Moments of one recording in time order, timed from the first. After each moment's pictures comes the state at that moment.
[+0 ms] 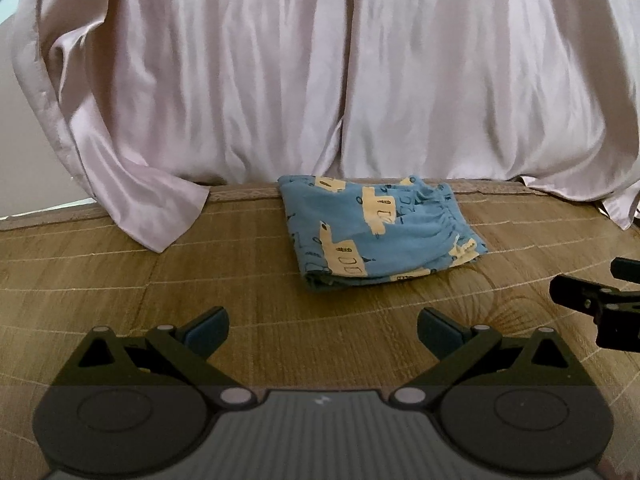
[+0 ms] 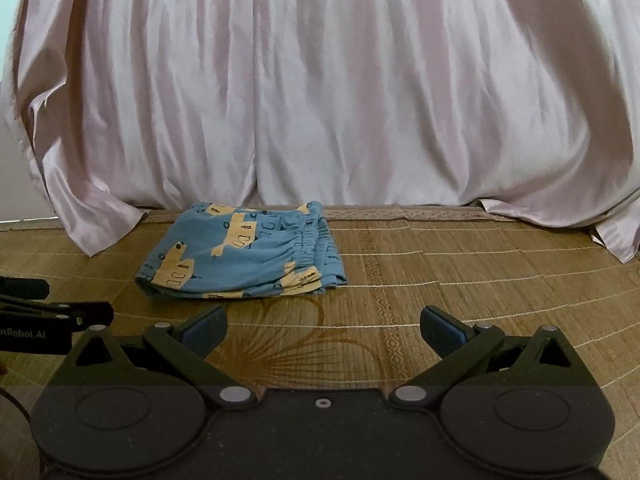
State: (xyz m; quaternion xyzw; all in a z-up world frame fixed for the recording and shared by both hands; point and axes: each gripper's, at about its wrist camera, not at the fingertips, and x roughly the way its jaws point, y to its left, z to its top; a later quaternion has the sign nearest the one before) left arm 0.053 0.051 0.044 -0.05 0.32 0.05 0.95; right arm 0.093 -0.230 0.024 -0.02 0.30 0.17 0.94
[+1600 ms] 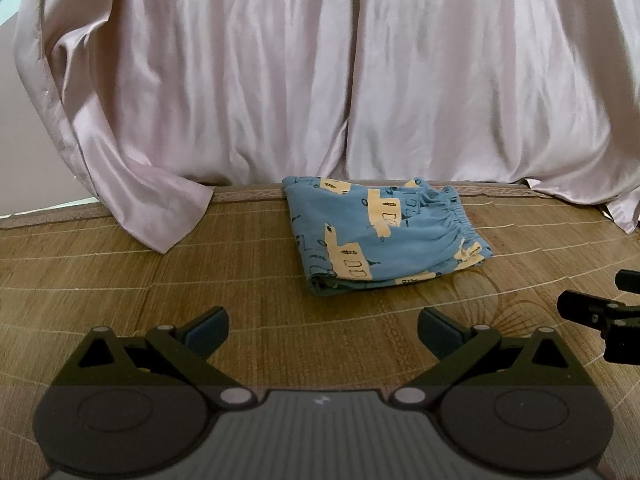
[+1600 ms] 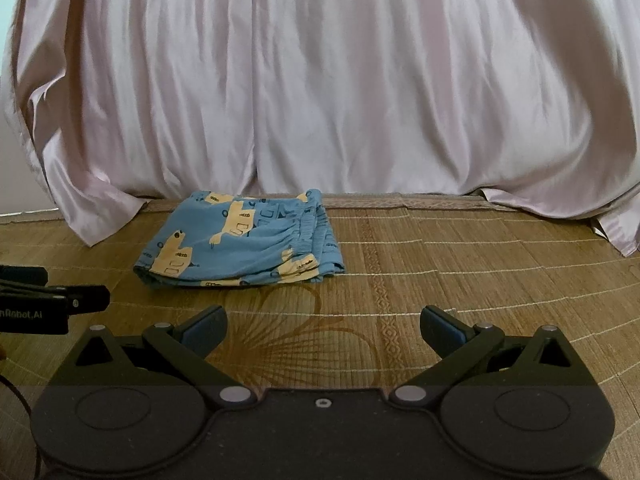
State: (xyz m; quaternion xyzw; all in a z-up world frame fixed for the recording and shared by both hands) left arm 0.056 0.052 0.043 -0.06 0.32 0.05 0.95; right arm 0.095 -0.234 0.021 -0.02 0.31 0.18 0.93
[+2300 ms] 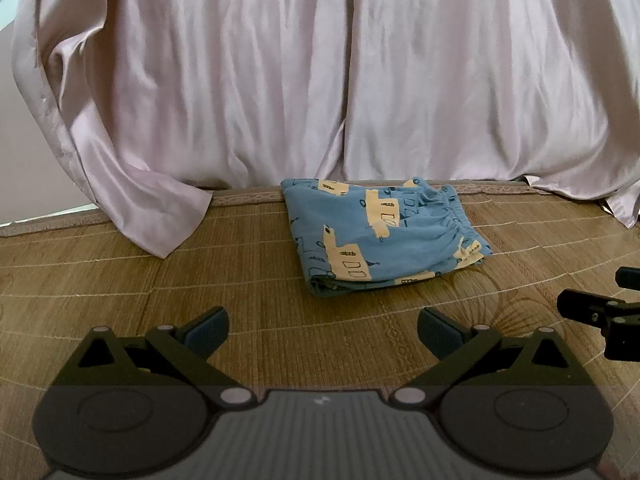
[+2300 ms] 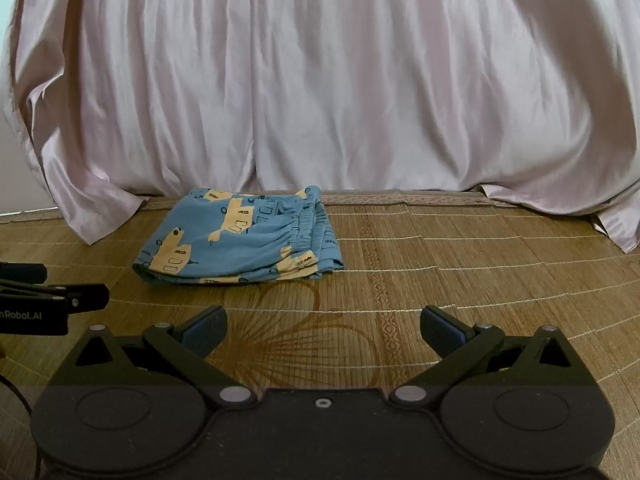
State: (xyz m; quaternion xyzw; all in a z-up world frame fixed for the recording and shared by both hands) left arm 0.056 0.051 0.043 -0.05 0.32 0.06 0.95; right arm 0.095 -0.233 0.020 -0.02 0.32 0.17 0.93
